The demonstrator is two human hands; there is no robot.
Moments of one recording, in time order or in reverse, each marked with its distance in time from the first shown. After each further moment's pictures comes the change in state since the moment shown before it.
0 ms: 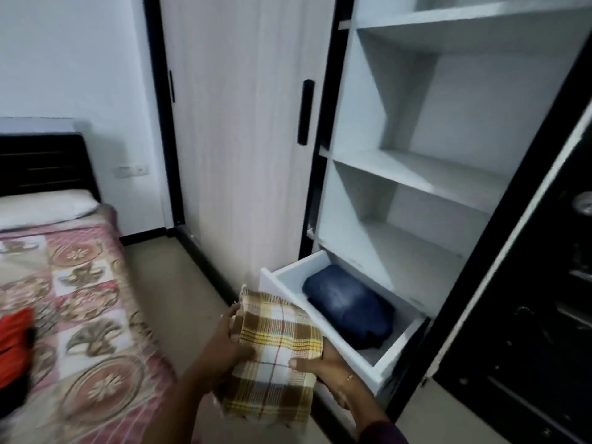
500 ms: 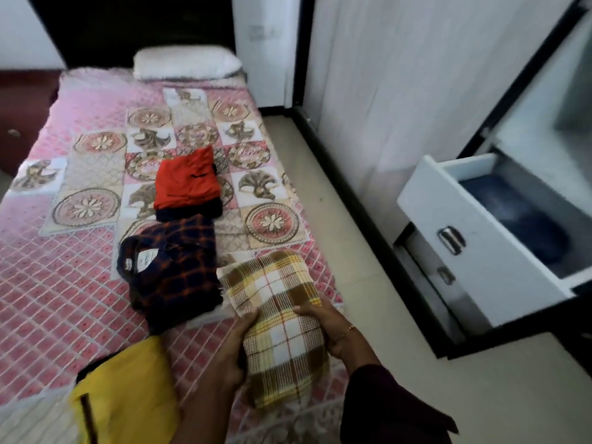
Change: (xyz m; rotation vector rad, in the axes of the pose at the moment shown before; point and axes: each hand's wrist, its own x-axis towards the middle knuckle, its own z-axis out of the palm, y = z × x) left_hand -0.238 -0.215 -0.177 -0.869 0.457 -0.516; right_hand -0.027 0.183 0.288 0.009 -0.282 0.533
